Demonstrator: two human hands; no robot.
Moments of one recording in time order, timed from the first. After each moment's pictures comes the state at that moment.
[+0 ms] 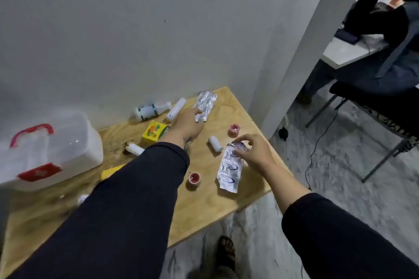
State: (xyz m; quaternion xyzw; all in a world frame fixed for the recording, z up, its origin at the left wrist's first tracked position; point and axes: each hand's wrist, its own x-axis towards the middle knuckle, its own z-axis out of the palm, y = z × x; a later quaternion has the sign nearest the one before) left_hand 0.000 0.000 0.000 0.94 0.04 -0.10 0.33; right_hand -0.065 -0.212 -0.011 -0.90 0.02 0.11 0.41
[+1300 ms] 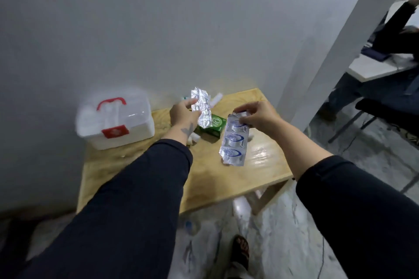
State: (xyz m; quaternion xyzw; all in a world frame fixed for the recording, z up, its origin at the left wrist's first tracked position) left_hand -0.122 0.069 0.074 0.81 0.23 0.10 0.53; right_hand -0.095 -0.129 0.097 -0.88 -0.06 0.13 0.45
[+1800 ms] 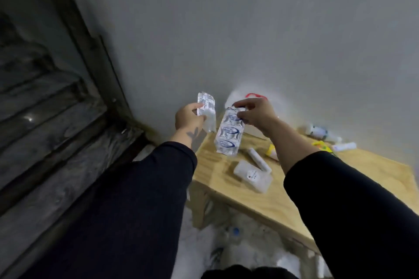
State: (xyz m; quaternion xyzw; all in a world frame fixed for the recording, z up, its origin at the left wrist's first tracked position) left_hand -0.360 0.262 0.095 0.67 0.49 0.30 0.48; right_hand -0.209 0.156 0.132 -0.79 -0.37 0.22 0.43
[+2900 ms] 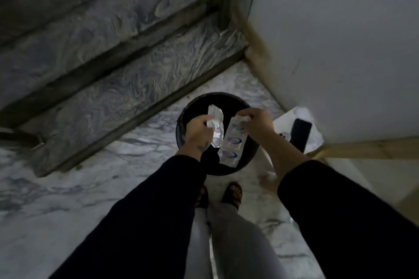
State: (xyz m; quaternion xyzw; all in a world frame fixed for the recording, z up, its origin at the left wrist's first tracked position) left_hand -0.650 0.485 -0.243 0.48 0.72 0.15 0.48; right_hand -0.479 0.490 -0.227 -0.76 -0.46 0.42 0.16
